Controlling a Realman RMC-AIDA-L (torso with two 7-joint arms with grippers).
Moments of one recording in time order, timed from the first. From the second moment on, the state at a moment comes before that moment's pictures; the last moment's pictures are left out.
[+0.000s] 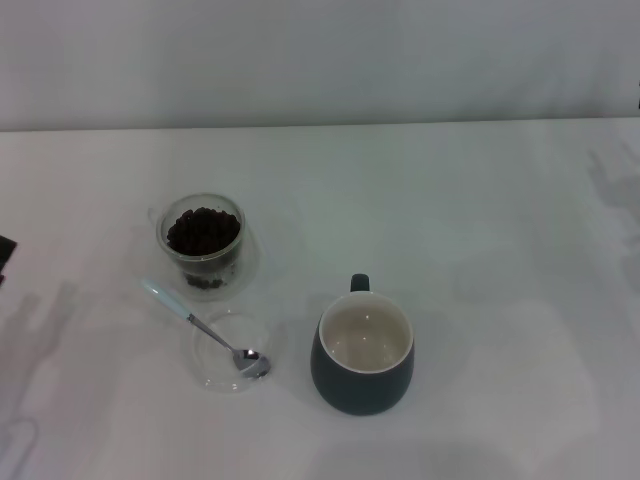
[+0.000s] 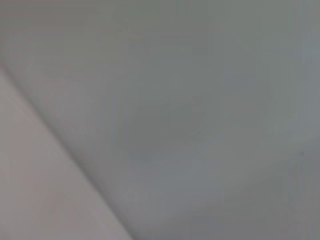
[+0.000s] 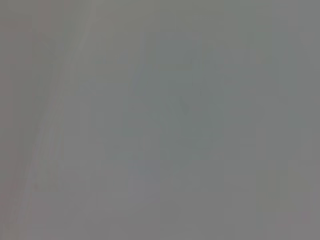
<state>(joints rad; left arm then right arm) -0.30 -2.08 1.13 -0.01 0.54 1.38 -1.32 0.42 1.93 -1.42 -0.27 -0.10 -0.94 0.12</state>
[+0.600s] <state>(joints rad) -0.39 -2.07 1.45 0.00 0.54 1.24 -1.60 0.43 1.96 -1.39 -0.29 -0.11 -0.93 0.10</state>
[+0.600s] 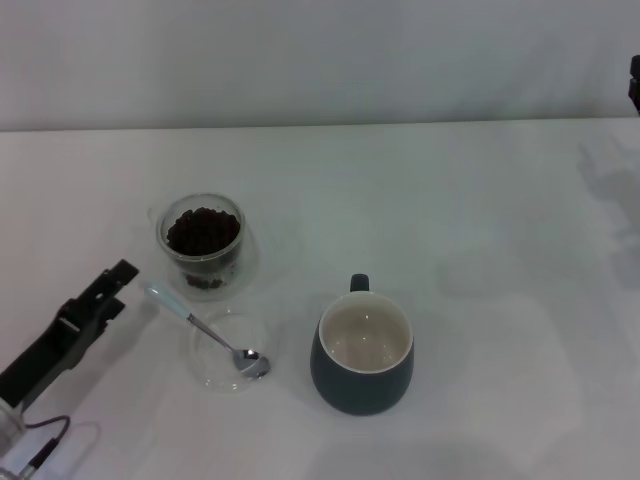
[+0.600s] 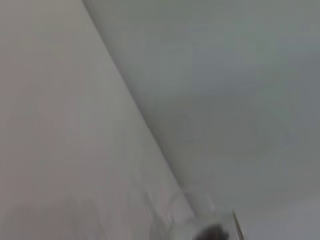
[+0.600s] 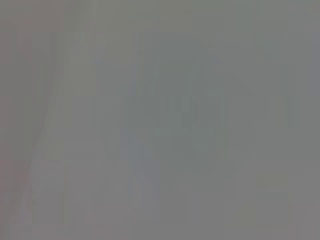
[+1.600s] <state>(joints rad) -0.48 -2.04 1.51 0.01 0.64 1.13 -1.63 0.45 2.00 -1.38 -0.29 -0.10 -0.92 0.04</state>
